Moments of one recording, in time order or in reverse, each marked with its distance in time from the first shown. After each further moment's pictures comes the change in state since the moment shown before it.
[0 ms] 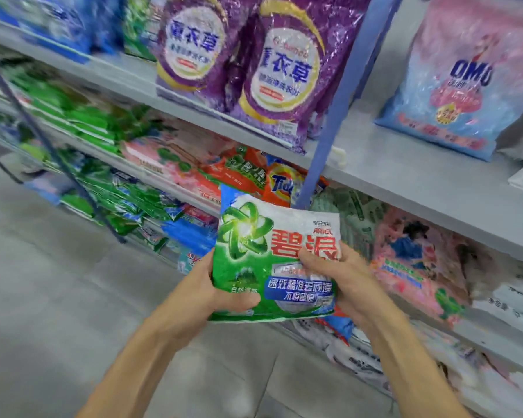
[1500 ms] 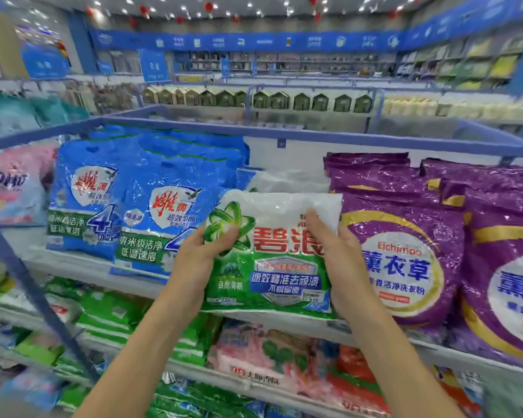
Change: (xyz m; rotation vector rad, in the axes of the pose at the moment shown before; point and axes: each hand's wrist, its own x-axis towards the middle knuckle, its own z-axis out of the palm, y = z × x) left_hand 0.239 0.350 -0.374 -0.045 0.152 0.320; right_hand 0.282 -0.216 0.412 0.143 0.301 -0.517
